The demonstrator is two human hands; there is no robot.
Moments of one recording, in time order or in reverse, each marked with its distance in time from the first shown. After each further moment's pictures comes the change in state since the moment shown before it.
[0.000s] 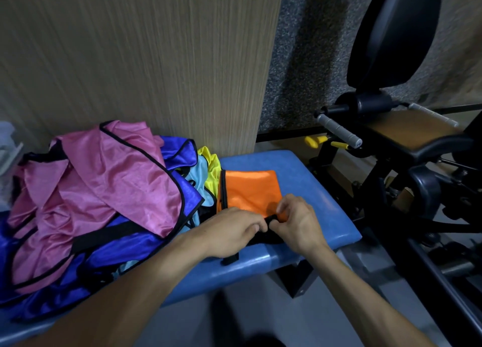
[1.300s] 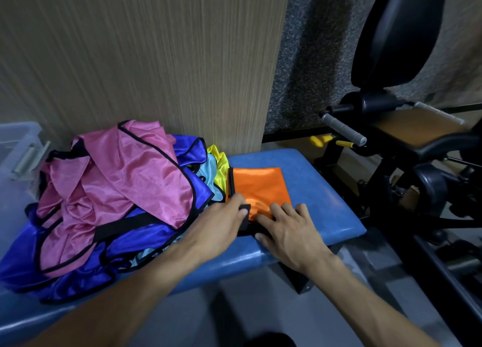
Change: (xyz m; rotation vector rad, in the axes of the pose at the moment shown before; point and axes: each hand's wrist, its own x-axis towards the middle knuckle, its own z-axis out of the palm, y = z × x) left_hand -0.046 0.005 -0.004 0.089 0.320 -0.180; right_hand -0.036 -0.009 0.019 -0.697 0.069 -0.620
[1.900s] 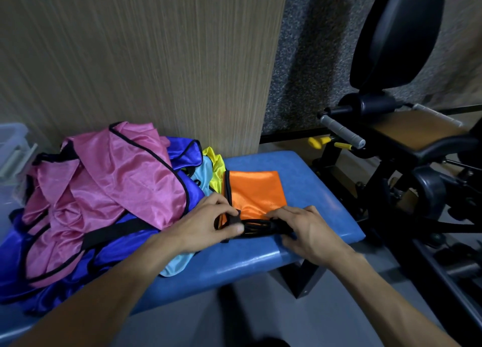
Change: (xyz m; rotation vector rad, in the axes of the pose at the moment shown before) left_hand 0.020 -0.056 0.008 -0.206 -0.204 -0.023; right_hand 0.003 0.058 0.001 0.432 -0.164 -0.019
